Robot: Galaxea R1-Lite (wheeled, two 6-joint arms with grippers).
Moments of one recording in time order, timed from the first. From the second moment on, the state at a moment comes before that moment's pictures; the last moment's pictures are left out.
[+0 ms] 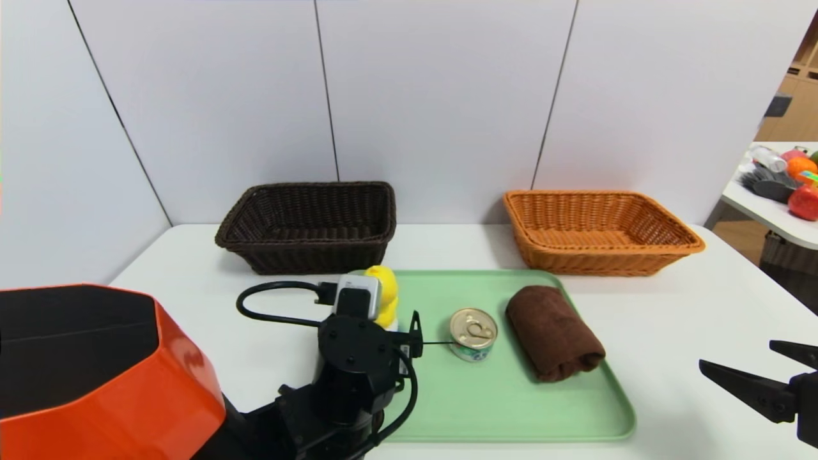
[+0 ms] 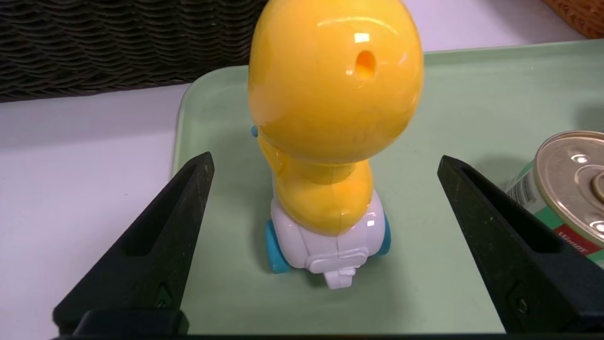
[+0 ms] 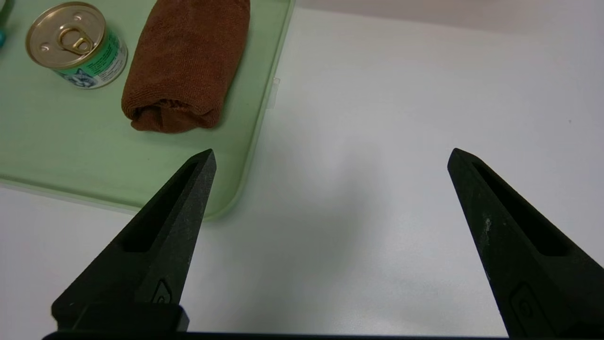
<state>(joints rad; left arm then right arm) -0.92 2.02 -0.58 -1.20 0.73 -0.22 0.01 0.98 -0.44 -0.03 0.16 -0.08</state>
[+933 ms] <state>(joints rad) -0.87 2.09 -0.65 -1.20 0.68 -0.22 0.02 0.97 -0.42 -0.04 0.16 -0.09</state>
